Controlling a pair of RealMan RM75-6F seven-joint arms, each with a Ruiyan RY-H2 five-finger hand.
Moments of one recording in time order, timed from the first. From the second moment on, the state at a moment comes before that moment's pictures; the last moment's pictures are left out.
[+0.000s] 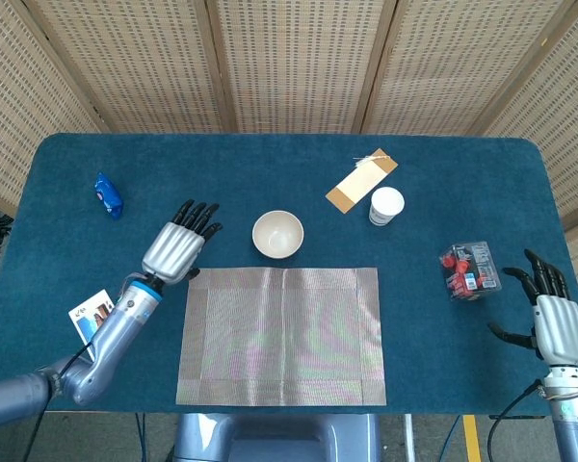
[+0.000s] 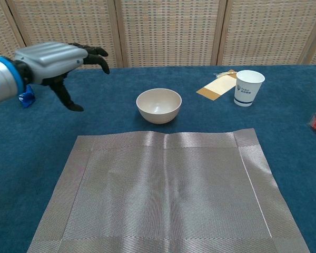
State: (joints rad) left arm -0.76 -1.50 -0.22 -1.48 1.19 0.97 0.55; right arm 0.14 -1.14 0.15 -1.63 -1.38 1.40 0.16
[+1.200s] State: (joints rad) left arm -1.16 -2.07 -0.31 -0.66 1.03 0.72 0.54; right arm 0.15 -1.13 0.17 -1.60 -1.33 1.36 0.23
